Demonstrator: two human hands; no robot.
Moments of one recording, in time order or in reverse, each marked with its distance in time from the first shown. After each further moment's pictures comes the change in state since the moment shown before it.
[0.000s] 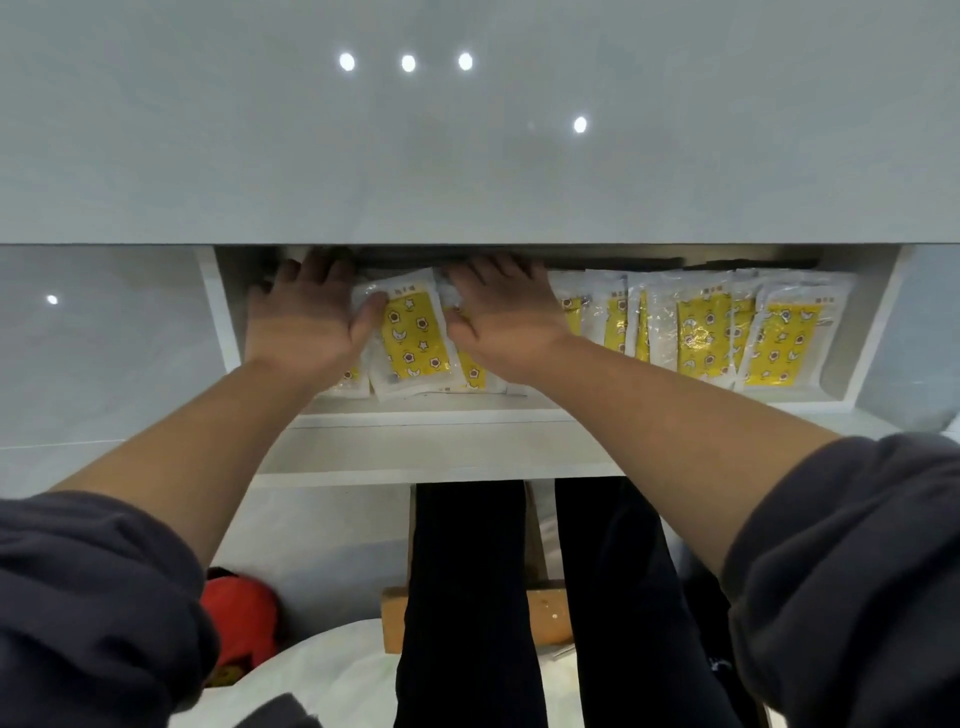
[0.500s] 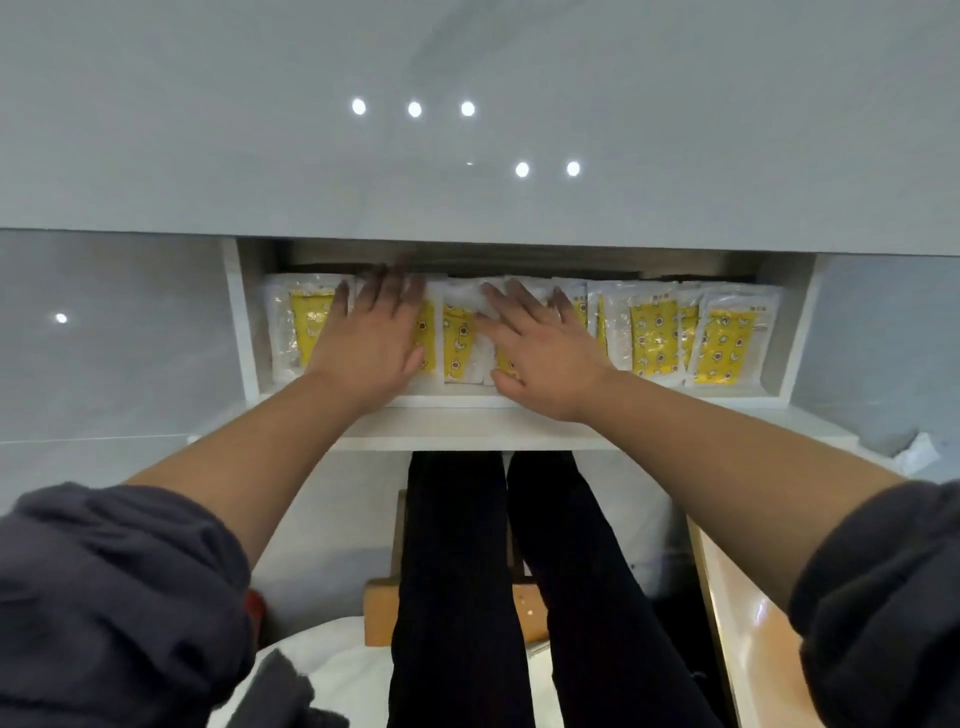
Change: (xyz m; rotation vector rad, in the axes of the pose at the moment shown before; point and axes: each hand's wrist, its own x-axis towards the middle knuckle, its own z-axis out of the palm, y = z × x) left_hand -0.045 0.054 -0.015 0.099 -0.019 0.247; right_hand -0.081 0.036 -0.019 -0.151 -0.173 -0.147
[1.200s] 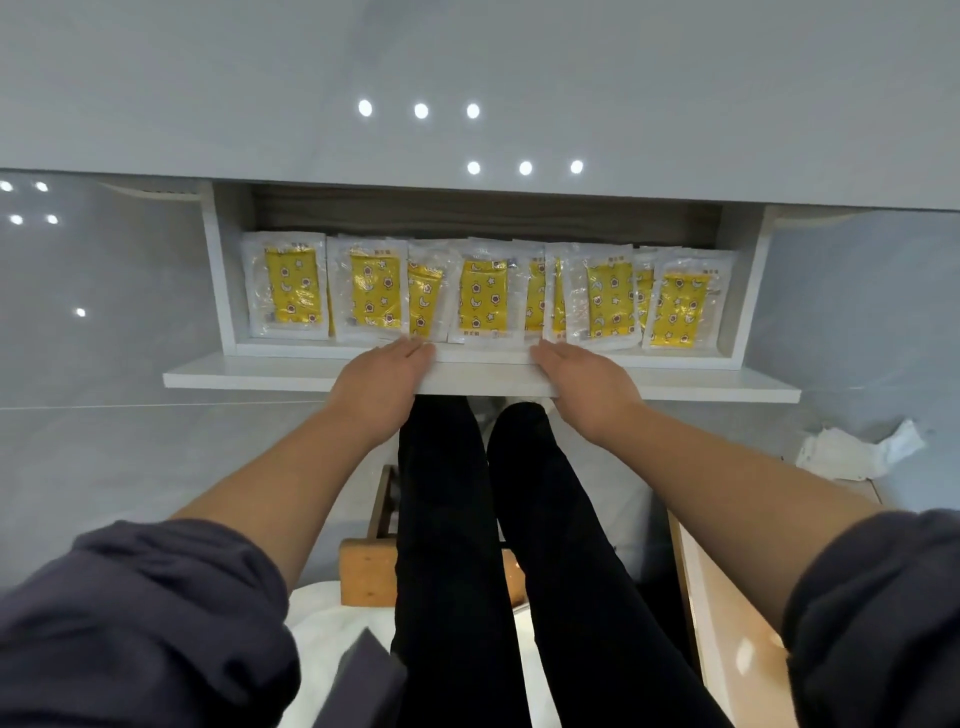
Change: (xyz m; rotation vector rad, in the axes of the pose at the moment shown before) left_hand -0.060 0.077 0.018 -0.207 -0.125 0.030; right_hand -0.097 0.021 0.041 0.177 -0.047 0.211
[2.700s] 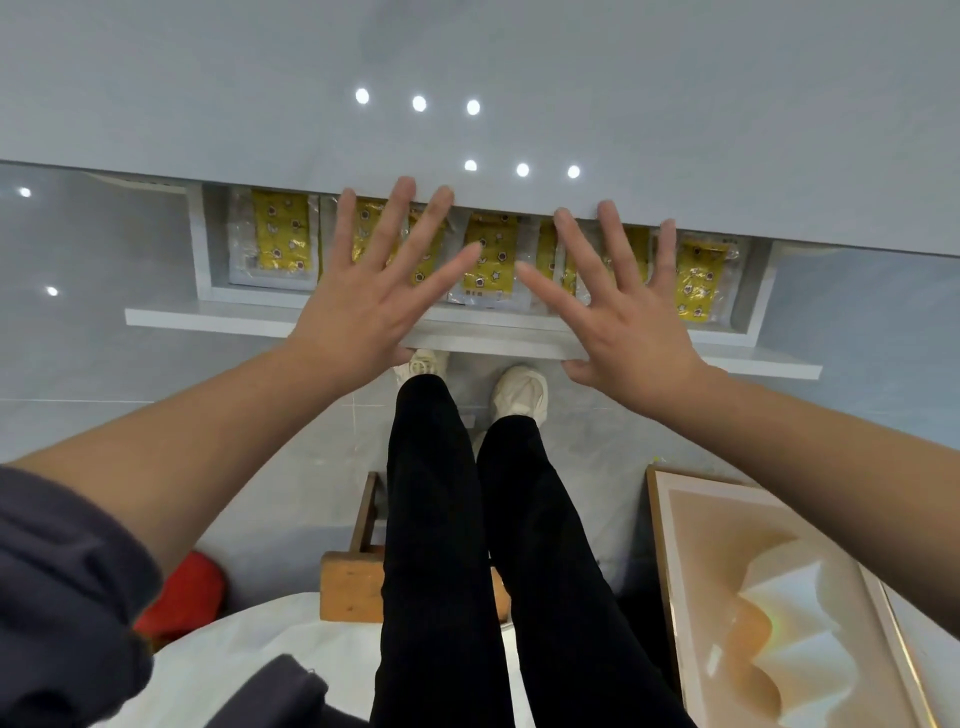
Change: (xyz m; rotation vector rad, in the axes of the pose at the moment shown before) left_hand 0.027 -0.016 -0.077 0.524 0.391 0.152; right_hand 0.015 0.019 -0.075 -0.511 0.451 -0.170
